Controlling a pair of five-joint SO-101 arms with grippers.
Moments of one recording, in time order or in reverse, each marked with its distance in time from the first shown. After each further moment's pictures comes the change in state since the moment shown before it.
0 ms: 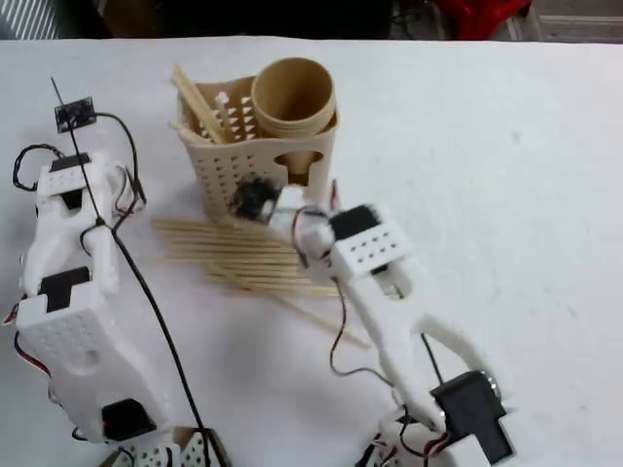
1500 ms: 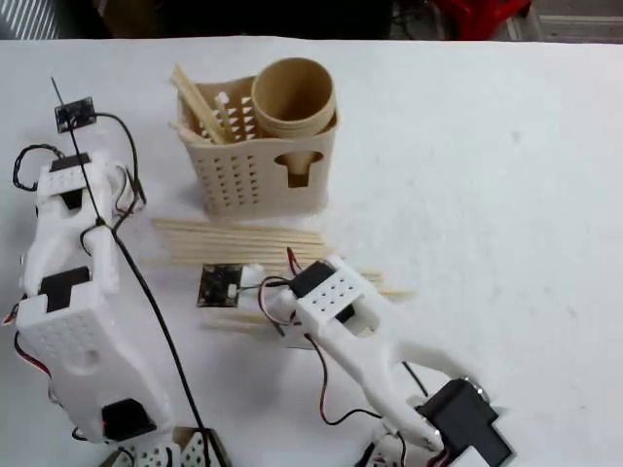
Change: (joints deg) left arm 0.0 0.0 0.0 0.0 -0.1; right arm -13.3 -0.6 14.1 -3.2 0.0
